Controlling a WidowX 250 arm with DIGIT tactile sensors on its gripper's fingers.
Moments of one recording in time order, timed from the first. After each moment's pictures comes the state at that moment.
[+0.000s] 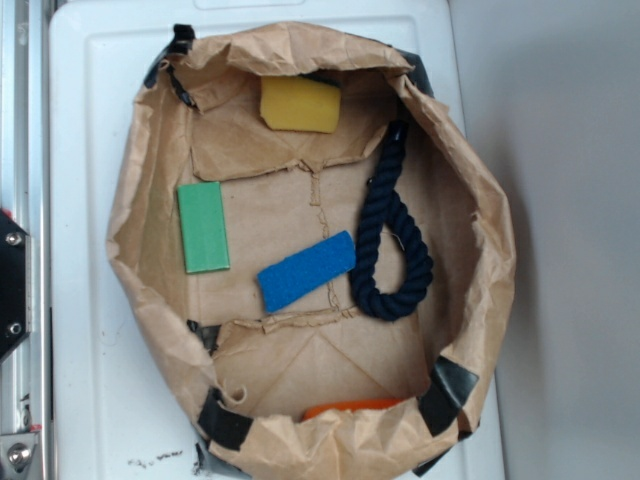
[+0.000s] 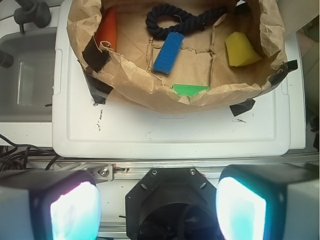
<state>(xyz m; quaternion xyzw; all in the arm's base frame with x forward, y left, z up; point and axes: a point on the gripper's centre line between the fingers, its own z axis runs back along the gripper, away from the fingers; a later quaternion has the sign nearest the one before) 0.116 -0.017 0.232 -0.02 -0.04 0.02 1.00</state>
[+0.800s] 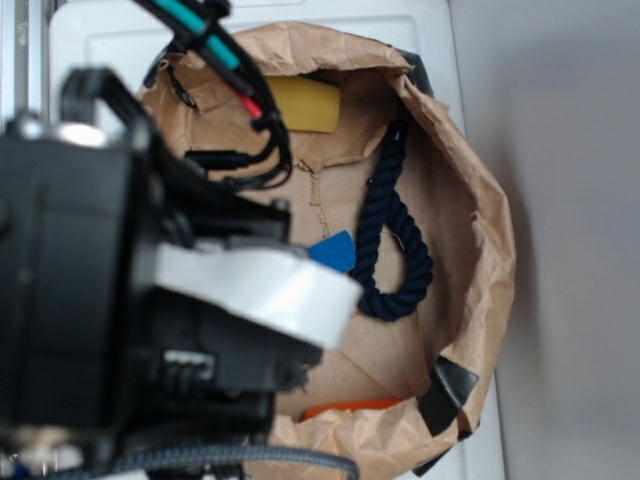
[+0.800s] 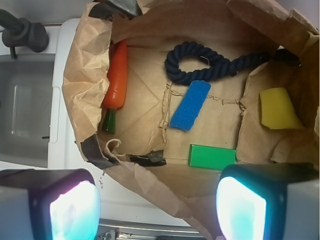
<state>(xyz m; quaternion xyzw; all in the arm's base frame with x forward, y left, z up) 0.215 -0.030 0.194 -0.02 -0.02 -0.02 1.00</state>
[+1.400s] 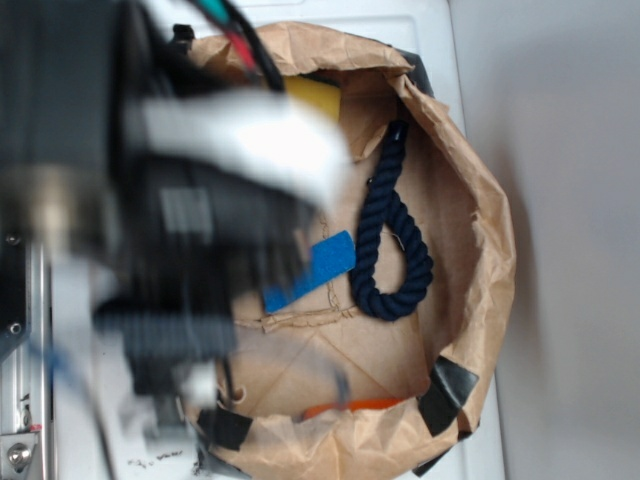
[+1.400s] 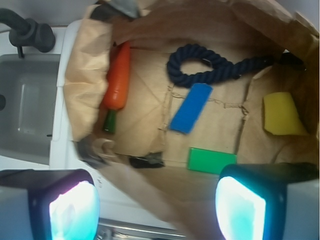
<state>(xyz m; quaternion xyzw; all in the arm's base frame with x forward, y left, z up) 0.208 0.011 0.189 -0.06 -0.03 -0.01 1.00</state>
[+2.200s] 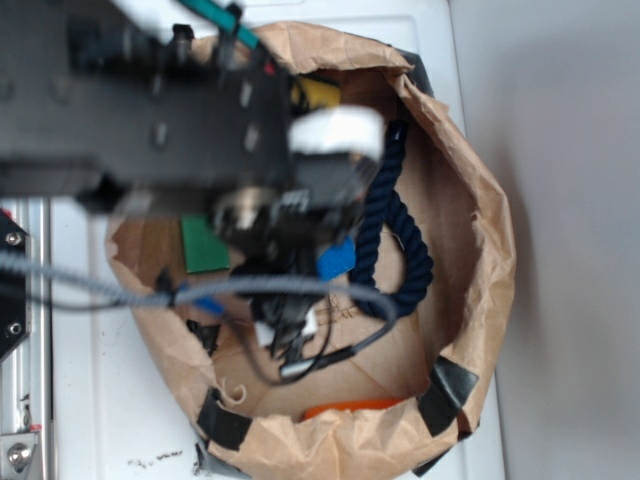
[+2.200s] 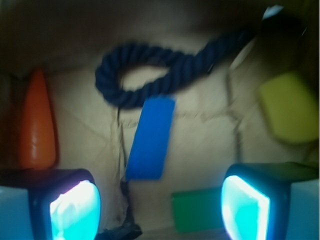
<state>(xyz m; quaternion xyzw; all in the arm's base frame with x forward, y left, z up) 0.241 0.008 0.095 -0.03 -0.05 0.12 0.99</state>
